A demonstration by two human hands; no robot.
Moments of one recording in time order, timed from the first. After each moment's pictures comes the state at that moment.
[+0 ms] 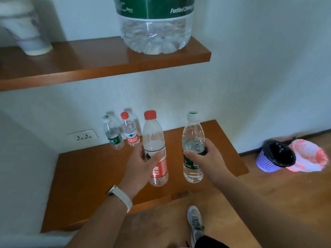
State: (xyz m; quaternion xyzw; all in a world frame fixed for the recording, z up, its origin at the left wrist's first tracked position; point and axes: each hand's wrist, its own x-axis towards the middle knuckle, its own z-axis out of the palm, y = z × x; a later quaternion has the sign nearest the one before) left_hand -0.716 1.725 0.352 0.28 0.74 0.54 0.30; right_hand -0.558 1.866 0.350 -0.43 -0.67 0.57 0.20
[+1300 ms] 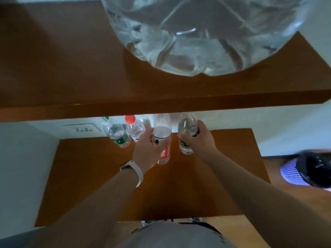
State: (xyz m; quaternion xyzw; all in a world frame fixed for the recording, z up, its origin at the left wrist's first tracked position) left_hand -0.836 1.859 0.273 0.18 0.84 0.45 0.24; right_hand -0.735 2.015 0.270 -0.39 -0.75 0.52 0.09
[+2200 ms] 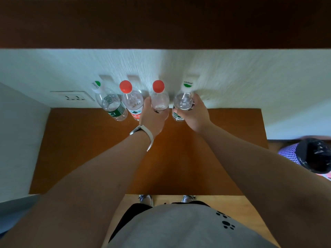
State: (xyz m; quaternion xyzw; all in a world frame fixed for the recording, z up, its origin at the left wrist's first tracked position) left_hand -0.854 1.895 0.213 0.10 0.84 0.49 0.21; right_hand -0.770 2.030 0.209 -0.35 -0.80 0.48 0.09
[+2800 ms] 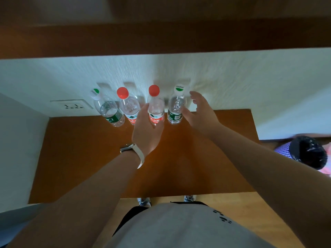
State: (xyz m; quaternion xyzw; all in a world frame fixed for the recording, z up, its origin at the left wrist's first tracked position) left_hand -0.824 1.862 0.239 0.22 0.87 0.42 0.14; right_hand -0.735 2.035 0.261 -0.32 -0.86 0.40 0.06
